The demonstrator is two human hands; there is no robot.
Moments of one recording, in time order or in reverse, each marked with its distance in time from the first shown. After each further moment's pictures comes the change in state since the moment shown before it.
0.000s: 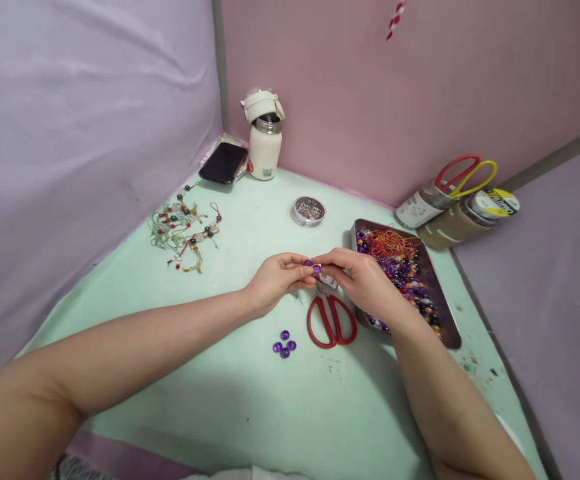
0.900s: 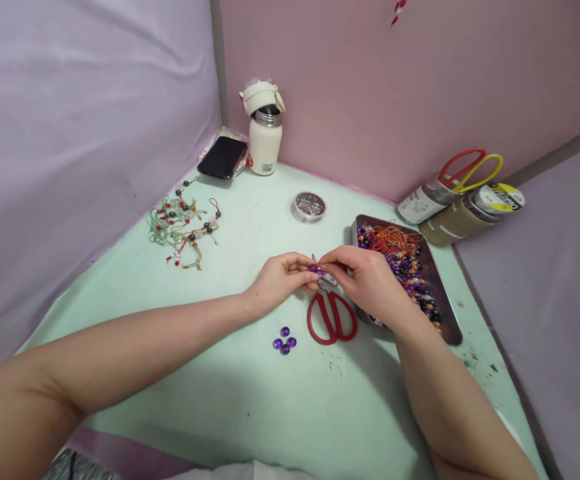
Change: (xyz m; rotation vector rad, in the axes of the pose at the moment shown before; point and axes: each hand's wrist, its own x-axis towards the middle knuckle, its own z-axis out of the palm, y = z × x) left_hand -0.008 0.003 0.007 0.242 -0.022 0.082; right_hand -0.004 -0.009 -0.002 -0.143 0.065 -0.026
